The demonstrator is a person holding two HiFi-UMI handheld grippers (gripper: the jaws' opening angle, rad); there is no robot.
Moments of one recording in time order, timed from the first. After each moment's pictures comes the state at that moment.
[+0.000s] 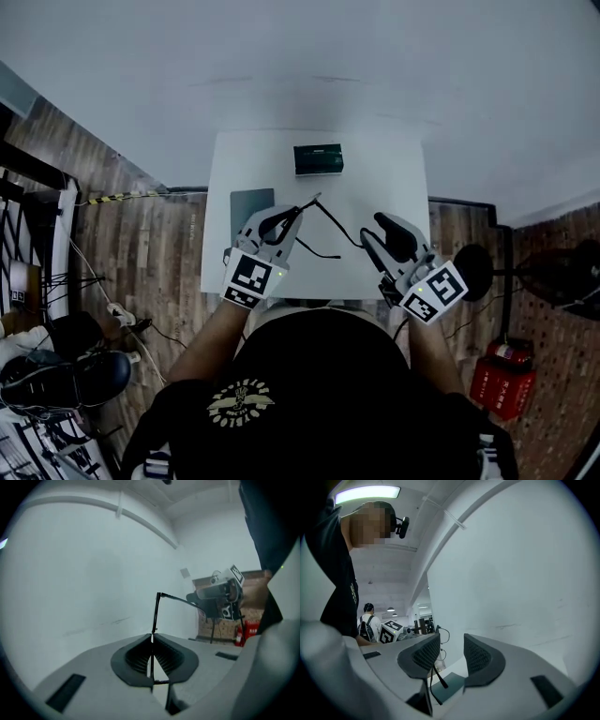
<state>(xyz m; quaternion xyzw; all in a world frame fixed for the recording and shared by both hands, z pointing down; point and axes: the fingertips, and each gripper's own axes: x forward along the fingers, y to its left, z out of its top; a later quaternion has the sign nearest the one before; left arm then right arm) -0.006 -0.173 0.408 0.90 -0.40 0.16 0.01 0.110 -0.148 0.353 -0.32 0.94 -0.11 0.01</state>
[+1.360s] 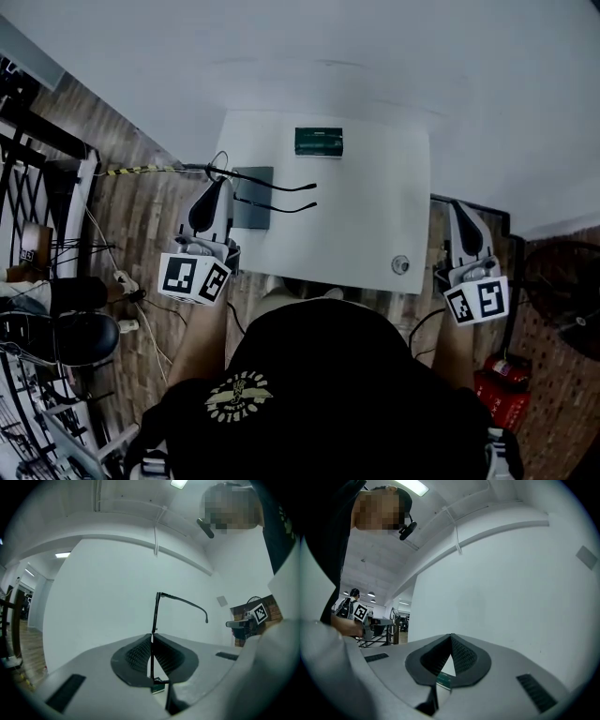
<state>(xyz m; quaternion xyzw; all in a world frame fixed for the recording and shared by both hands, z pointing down) -0.067 -0.133 0.313 0.80 -0.60 -0.03 0.01 0.299 -0.159 0.306 -0.45 0.89 0.02 0.02</state>
